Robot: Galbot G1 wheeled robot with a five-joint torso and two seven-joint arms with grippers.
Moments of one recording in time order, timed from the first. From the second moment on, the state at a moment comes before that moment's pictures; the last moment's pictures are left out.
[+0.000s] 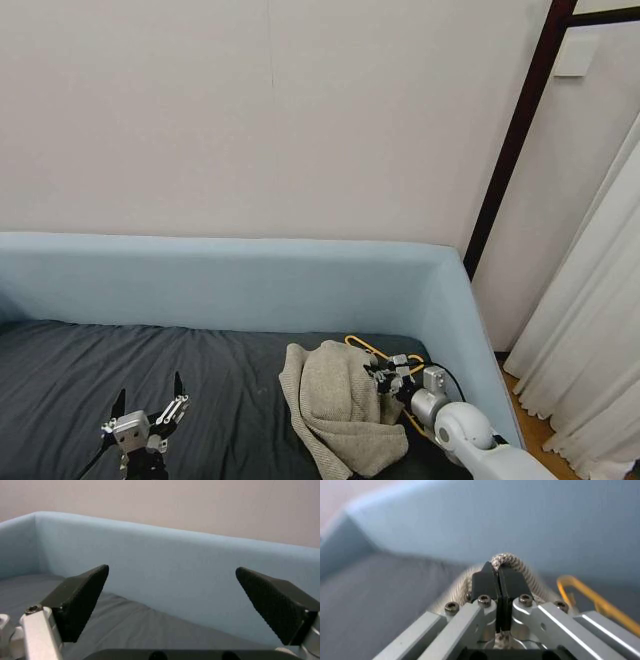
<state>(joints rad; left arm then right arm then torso) 1.60 -1.47 -0.61 -2.00 -0.18 -0.23 -0.32 -0.81 1.00 0.00 1.50 0.92 -0.13 -0.22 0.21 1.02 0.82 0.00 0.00</state>
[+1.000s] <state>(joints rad) 1.62 -1.47 -0.64 -2.08 -0.20 -0.22 -0.32 -0.11 0.69 -0.01 1.66 1.42 -0.13 -0.17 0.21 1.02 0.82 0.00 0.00</state>
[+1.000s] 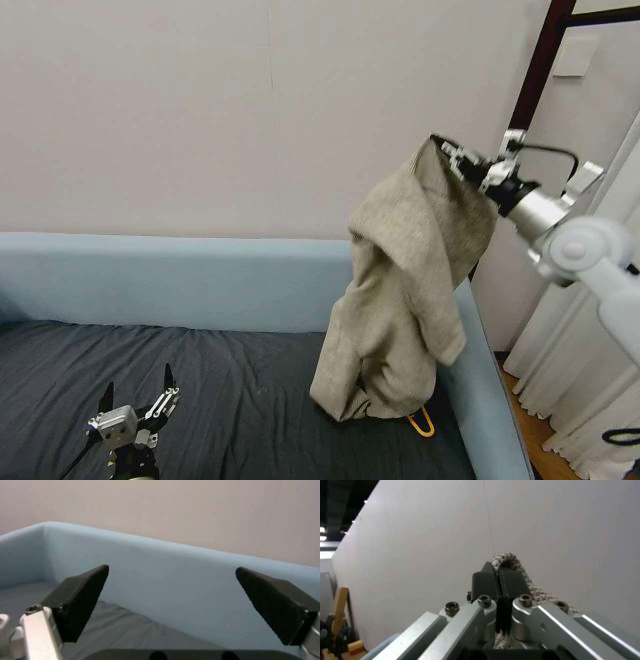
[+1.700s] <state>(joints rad) 1.59 -1.40 -0.70 -1.98 -0.24 -0.22 -0.32 -0.76 0.86 -0.22 1.78 0.90 -0.05 -0.25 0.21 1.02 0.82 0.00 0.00</state>
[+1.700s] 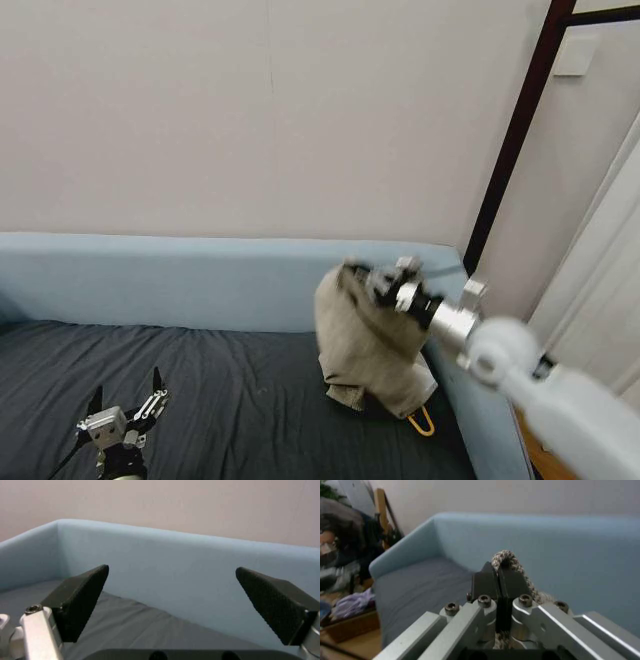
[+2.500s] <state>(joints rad) 1.56 -1.30 -0.69 -1.88 -0.29 -0.18 -0.32 -0.99 0.99 -0.40 1.77 0.74 0.11 -0.37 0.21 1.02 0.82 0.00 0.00</state>
